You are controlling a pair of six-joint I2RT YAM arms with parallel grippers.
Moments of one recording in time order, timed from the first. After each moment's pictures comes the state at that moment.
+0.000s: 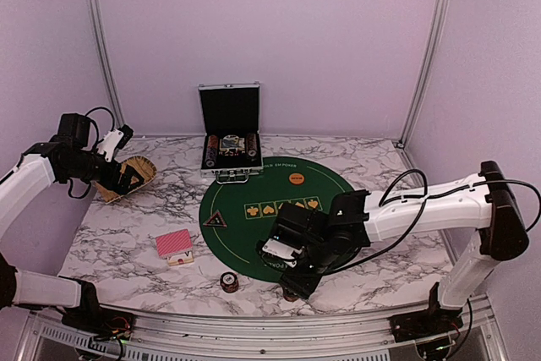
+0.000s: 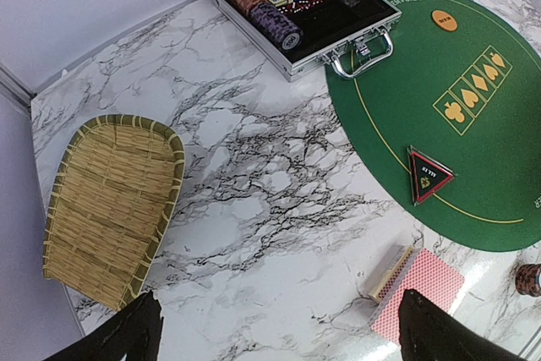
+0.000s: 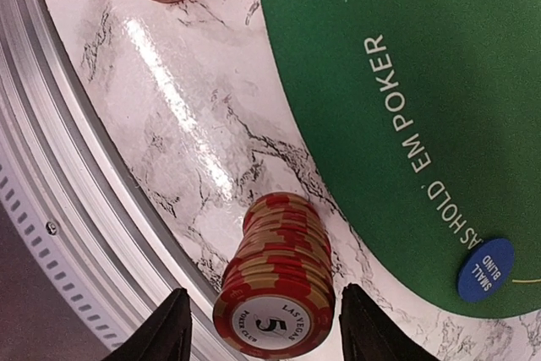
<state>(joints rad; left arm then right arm) -0.01 1.15 0.98 -0.67 0.34 0.38 1.24 1.66 1.18 -0.83 -0.04 0.21</state>
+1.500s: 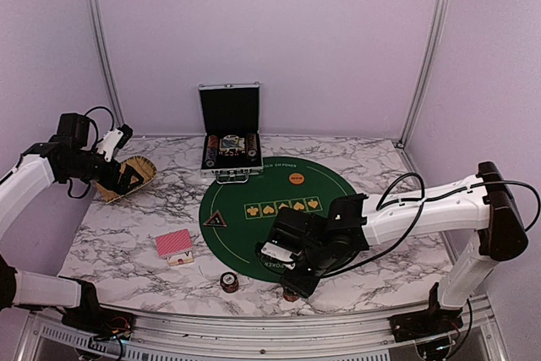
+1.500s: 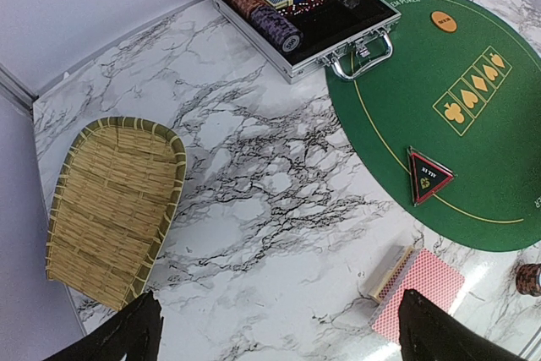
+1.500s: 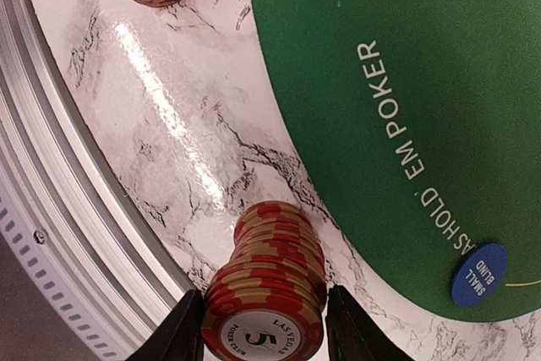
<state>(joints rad) -0.01 1.14 0.98 -0.67 0.34 0.38 1.26 1.67 1.17 -0.80 0.01 0.22</state>
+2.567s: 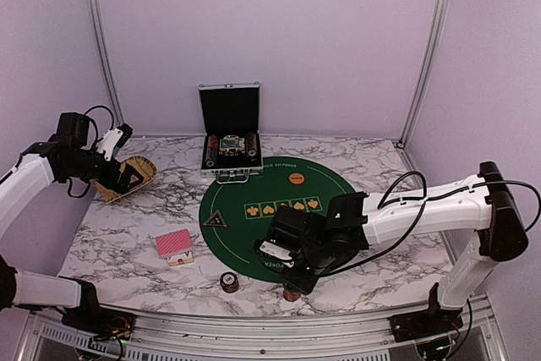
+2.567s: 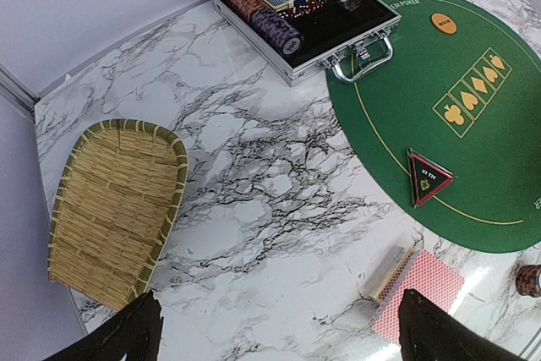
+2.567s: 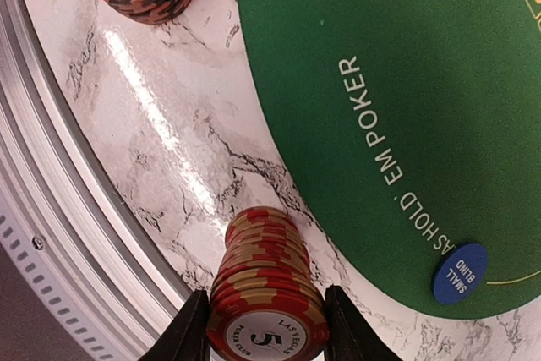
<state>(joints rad) -0.01 1.14 0.99 -0.68 0.34 0.38 1.27 1.67 1.20 -0.83 0.06 0.22</state>
